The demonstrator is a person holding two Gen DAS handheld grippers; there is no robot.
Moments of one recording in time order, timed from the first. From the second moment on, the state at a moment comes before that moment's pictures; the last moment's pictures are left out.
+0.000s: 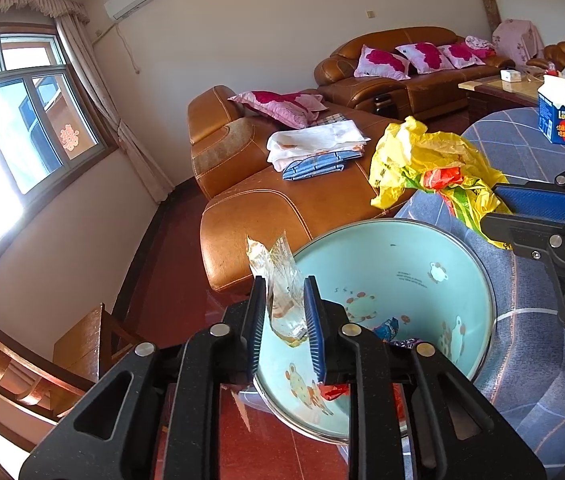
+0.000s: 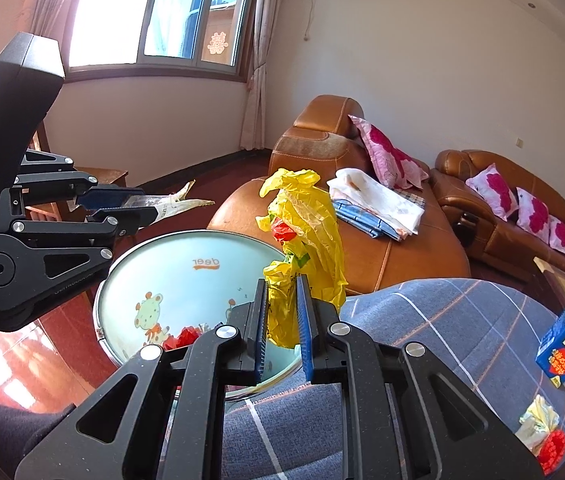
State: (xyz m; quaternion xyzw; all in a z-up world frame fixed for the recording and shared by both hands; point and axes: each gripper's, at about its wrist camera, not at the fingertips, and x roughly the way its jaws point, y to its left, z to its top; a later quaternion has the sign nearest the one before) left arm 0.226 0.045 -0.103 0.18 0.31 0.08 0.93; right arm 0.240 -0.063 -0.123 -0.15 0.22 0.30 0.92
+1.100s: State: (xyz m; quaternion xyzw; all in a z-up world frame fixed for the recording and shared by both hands) left arm 0.222 0.049 -0.106 0.17 0.31 0.10 0.93; right arm 0.238 -0.062 -0.125 -0.16 0.22 0.29 0.92
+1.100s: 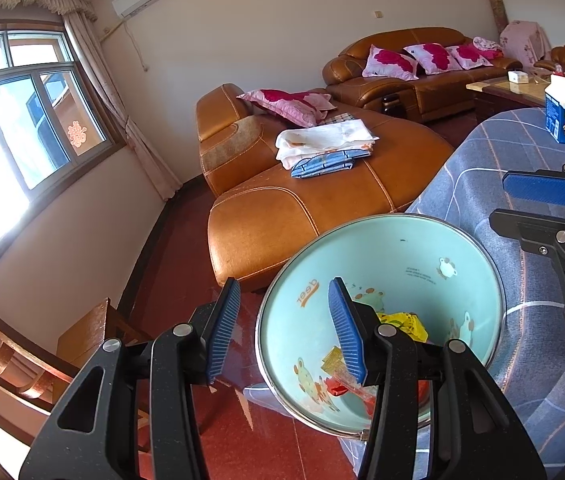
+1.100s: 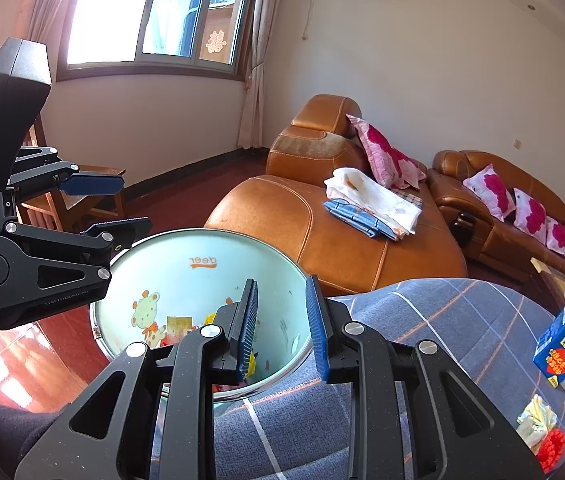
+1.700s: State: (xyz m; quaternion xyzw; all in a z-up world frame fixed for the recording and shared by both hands) left arm 0.216 0.049 -0.100 0.18 0.30 0.10 0.93; right arm 0.238 -0.061 -0.125 -0.16 0.22 0.28 0.92
